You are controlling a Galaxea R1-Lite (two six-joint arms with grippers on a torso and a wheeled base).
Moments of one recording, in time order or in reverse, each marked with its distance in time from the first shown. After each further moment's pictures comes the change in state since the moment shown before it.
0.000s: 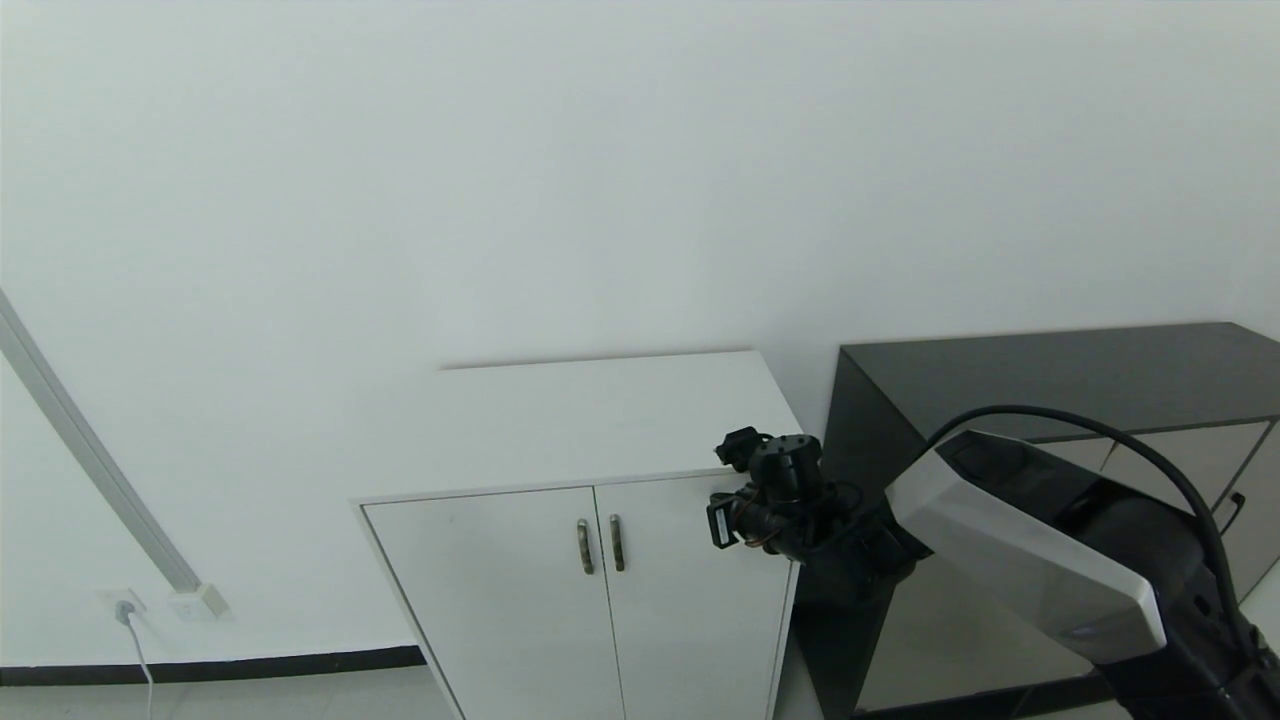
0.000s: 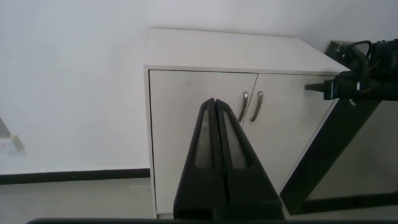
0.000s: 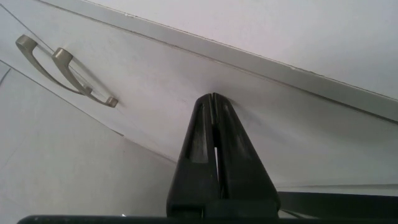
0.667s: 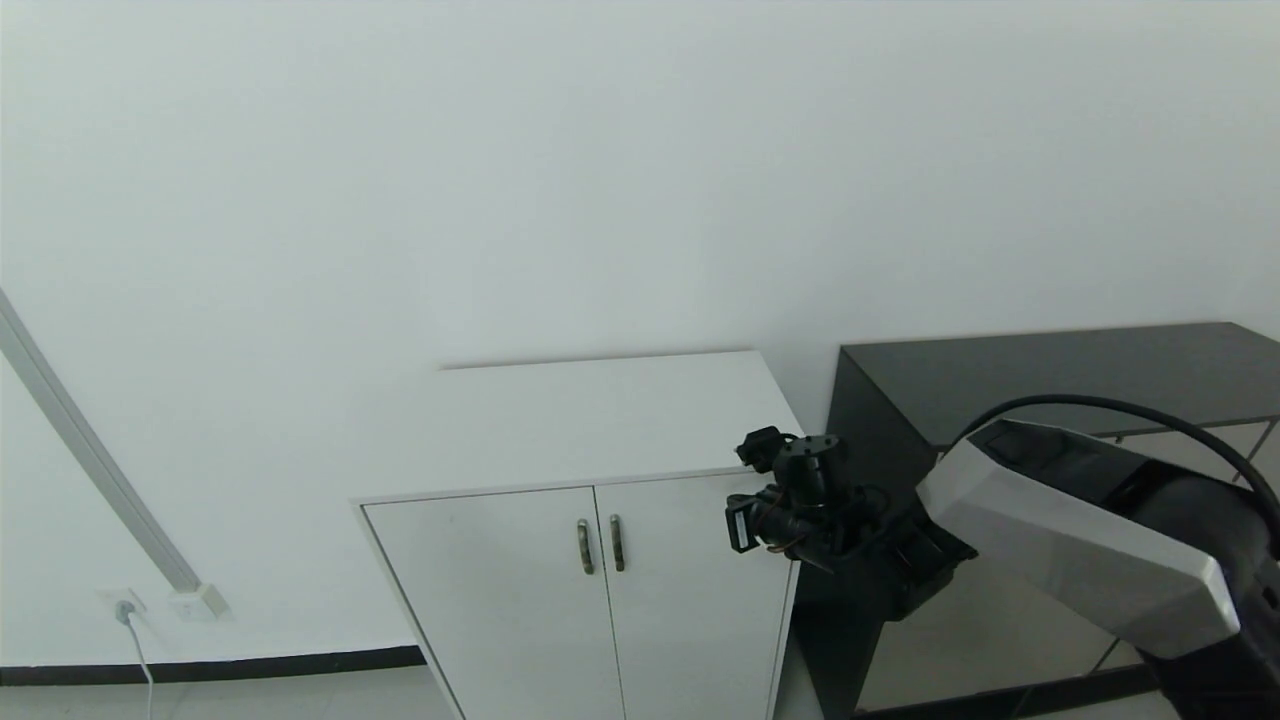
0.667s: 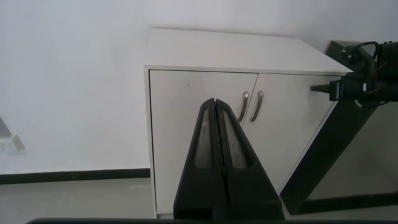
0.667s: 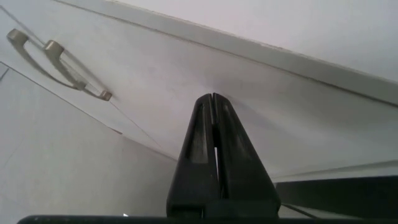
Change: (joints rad) left arm 0.001 0.000 0.000 0.000 -0.001 0.000; right arm -0.013 -0.104 0.195 -0.092 0.000 0.006
